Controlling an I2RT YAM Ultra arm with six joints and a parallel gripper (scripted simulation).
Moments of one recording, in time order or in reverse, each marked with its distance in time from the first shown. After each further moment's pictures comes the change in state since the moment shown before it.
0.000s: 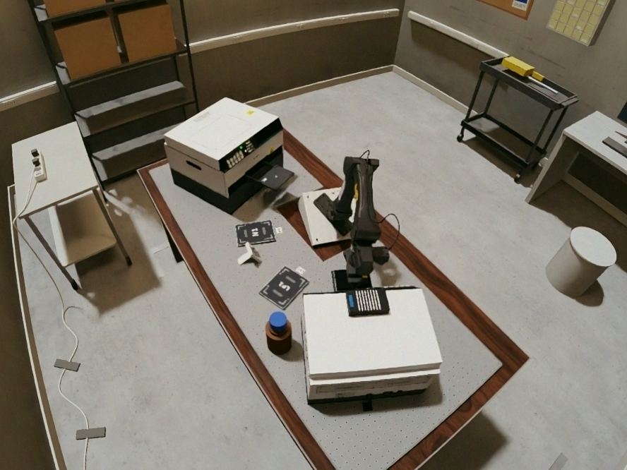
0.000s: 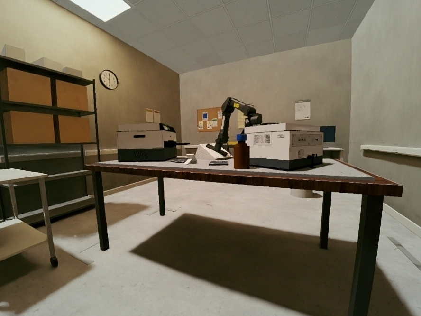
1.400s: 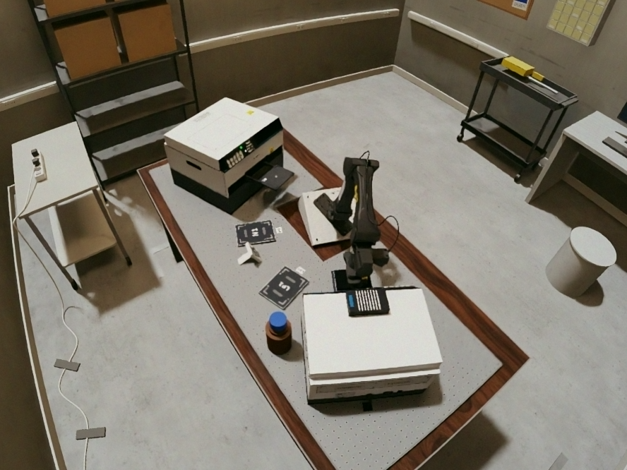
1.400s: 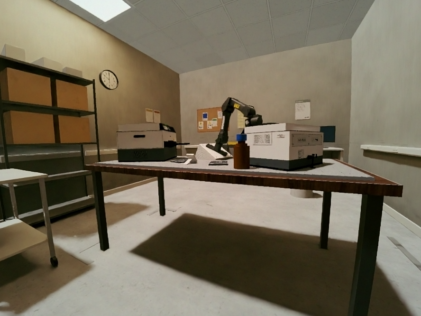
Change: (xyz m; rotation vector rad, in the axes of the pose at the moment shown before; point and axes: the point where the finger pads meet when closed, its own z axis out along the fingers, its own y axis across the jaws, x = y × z) arm 0.000 -0.004 0.008 0.014 0.001 0.000
